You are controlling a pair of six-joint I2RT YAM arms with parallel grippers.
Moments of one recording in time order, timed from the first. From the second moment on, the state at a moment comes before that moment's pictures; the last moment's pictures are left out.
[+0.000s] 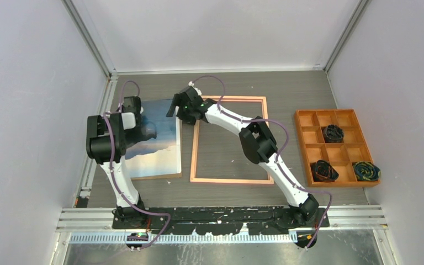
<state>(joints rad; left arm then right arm) 0.10 2.01 1.12 -0.02 -0.73 0.82 0.80 2.57 2.25 -0.39 -0.05 0.97</state>
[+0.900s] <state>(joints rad) 0.10 2.02 1.12 -0.02 -0.72 0.84 0.79 2.38 2.03 -0.06 -0.22 1.13</state>
